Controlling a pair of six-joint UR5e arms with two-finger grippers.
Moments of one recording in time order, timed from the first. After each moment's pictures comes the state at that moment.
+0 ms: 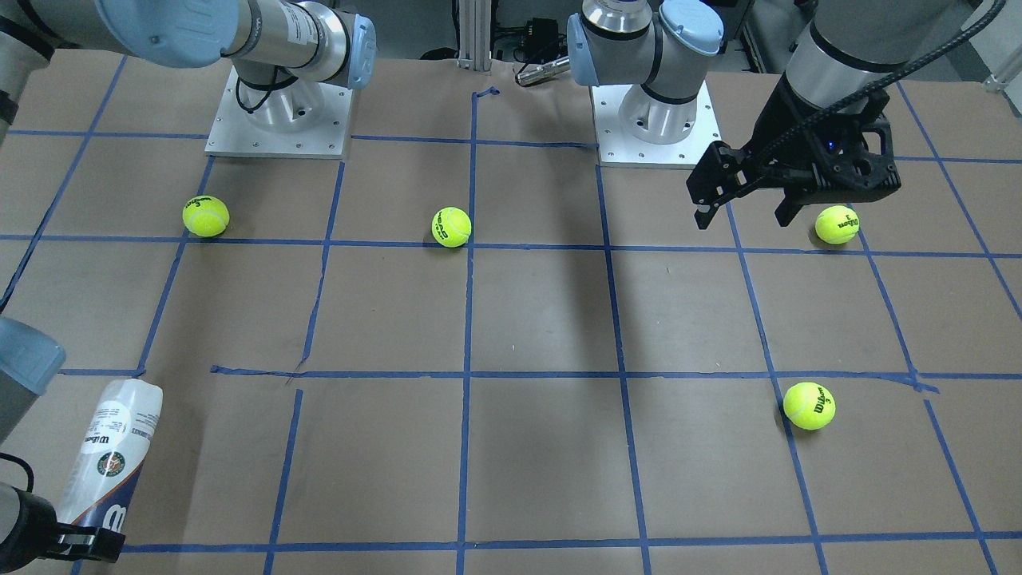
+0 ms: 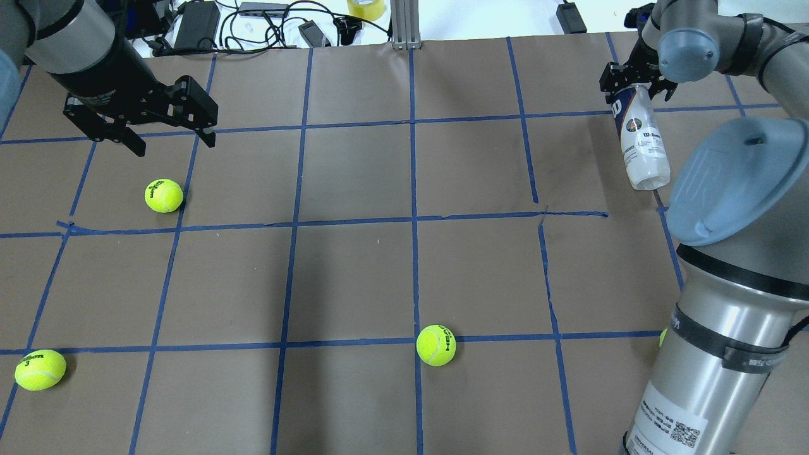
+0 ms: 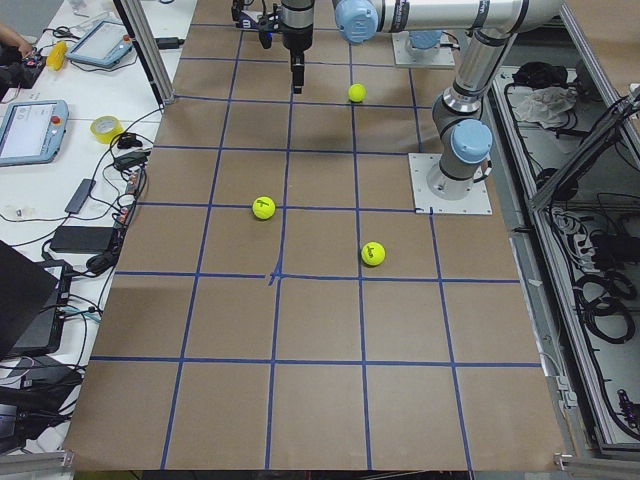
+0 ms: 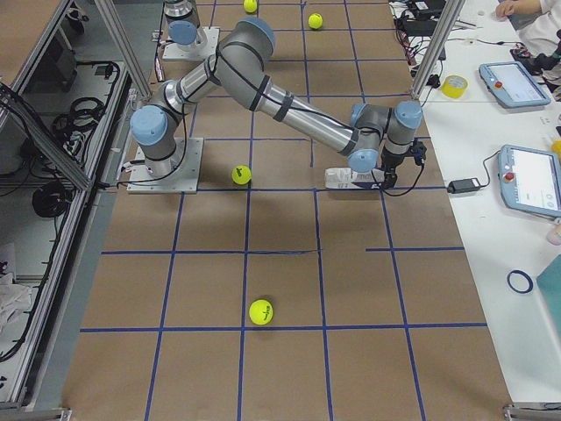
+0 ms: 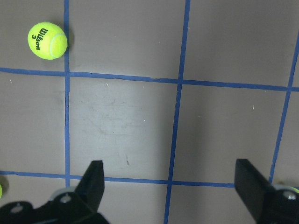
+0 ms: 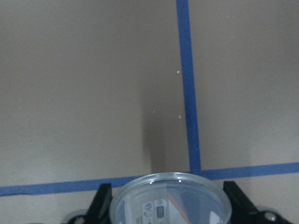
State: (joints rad) left arm -1.46 -1.56 -1.58 -1.54 1.55 0.02; right arm 1.31 -0.77 1.13 -2.02 -1.57 -0.21
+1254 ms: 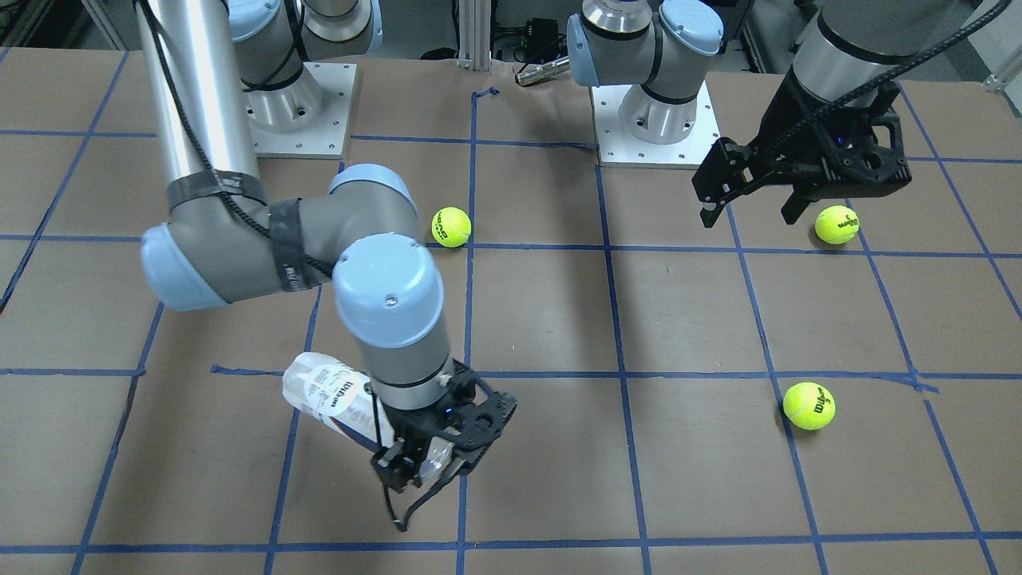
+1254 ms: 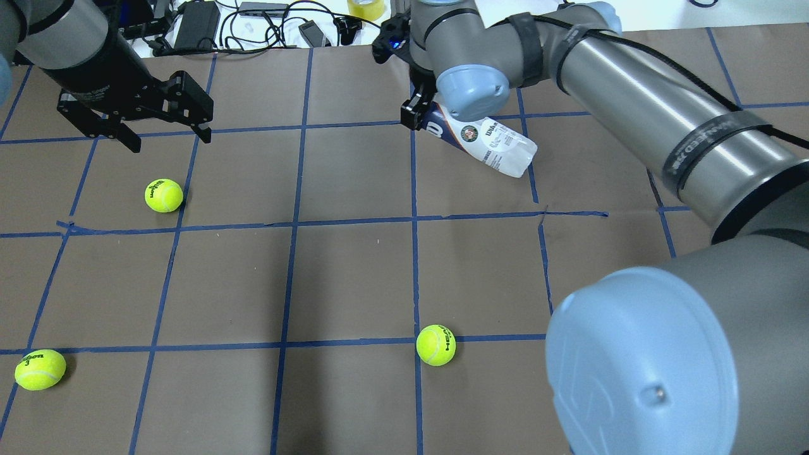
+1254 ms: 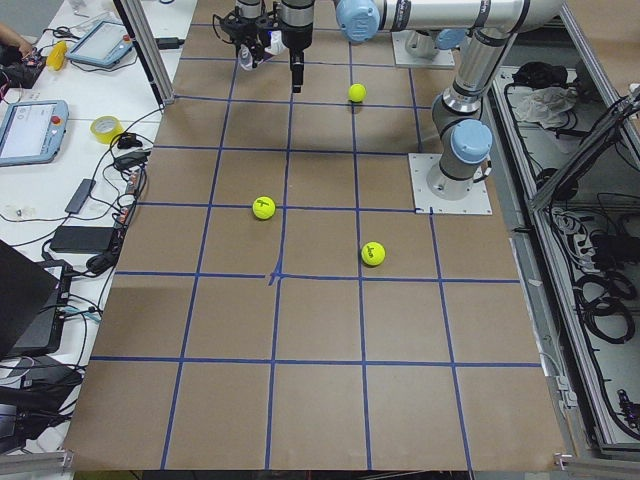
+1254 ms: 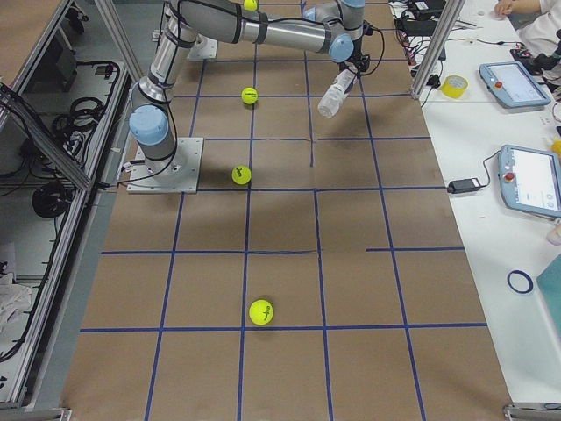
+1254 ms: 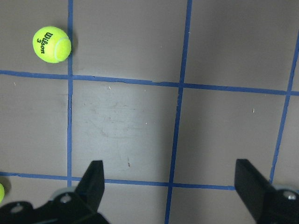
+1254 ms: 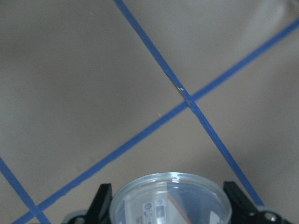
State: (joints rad) left arm -1.45 -1.55 -1.57 -1.53 1.55 0.02; right arm 1.89 -0.95 1.27 -2.11 -1.56 -0.74
